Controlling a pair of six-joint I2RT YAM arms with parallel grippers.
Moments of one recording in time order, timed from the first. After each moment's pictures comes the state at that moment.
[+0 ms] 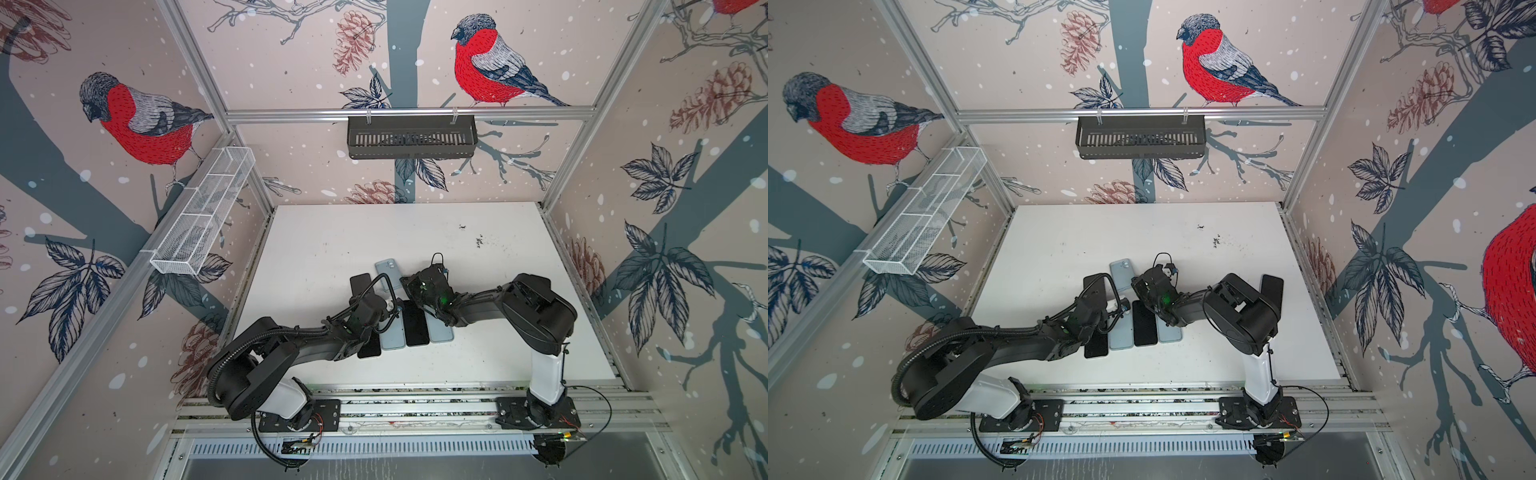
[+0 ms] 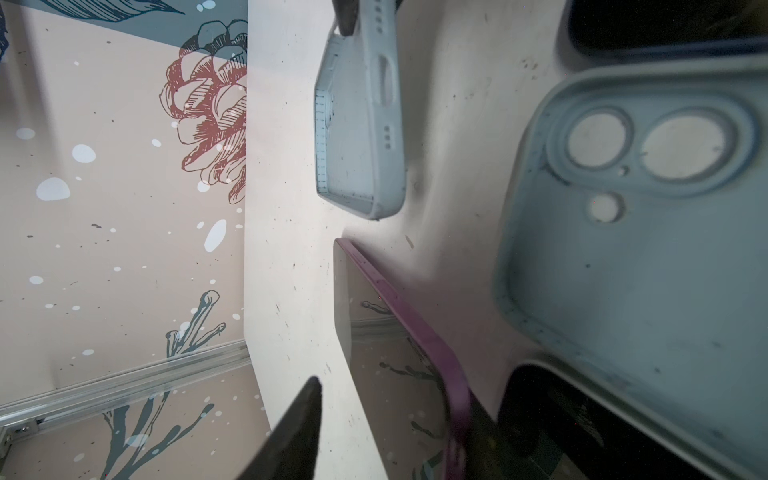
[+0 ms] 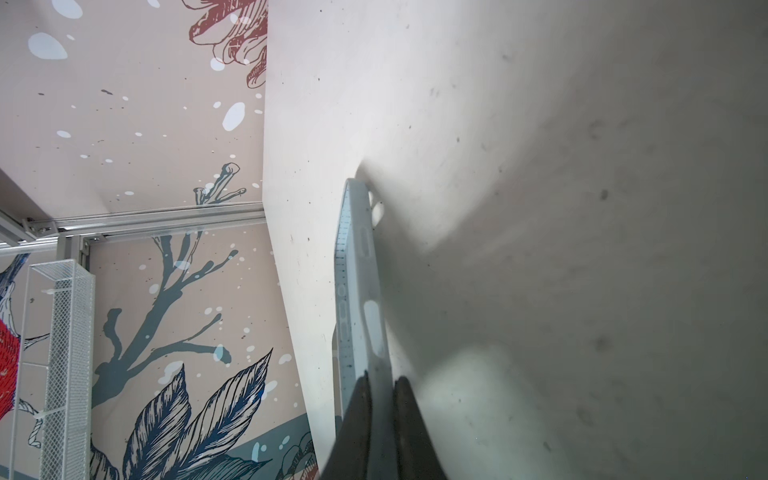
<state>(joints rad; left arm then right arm) -0.77 1.46 0.45 0.30 -0.57 0.87 0.80 1.96 0.87 0.62 0.04 1.52</state>
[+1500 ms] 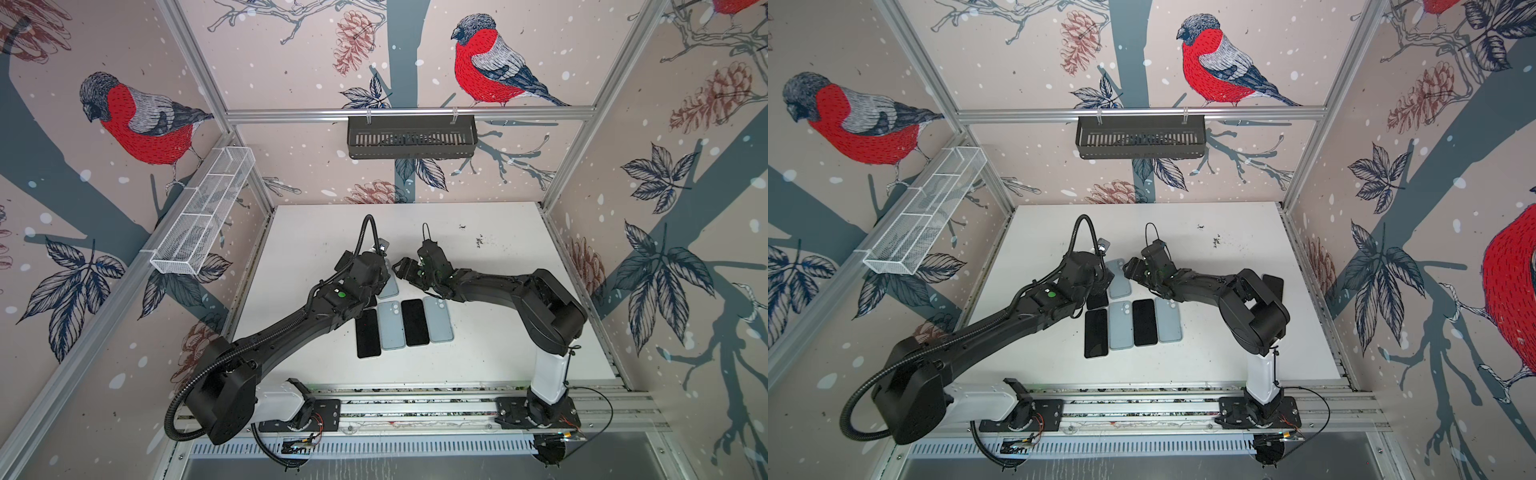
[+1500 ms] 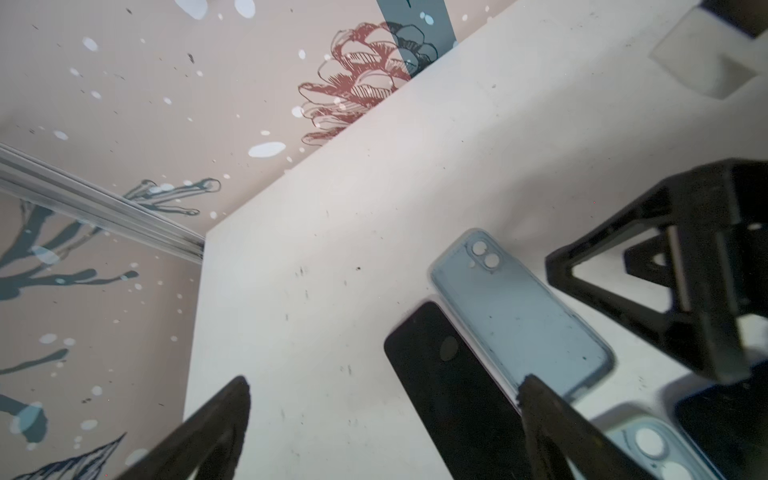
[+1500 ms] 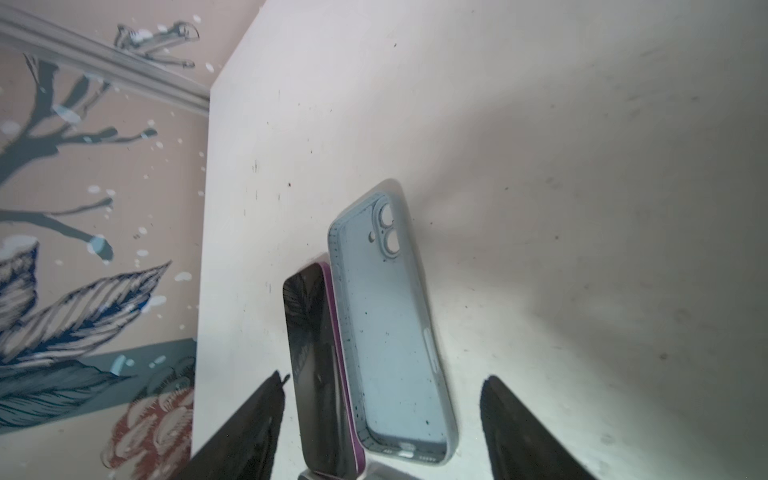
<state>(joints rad) -0.68 1.31 0.88 -0.23 -0.55 0.13 0.73 1.92 1.13 0.14 -0.13 0.93</state>
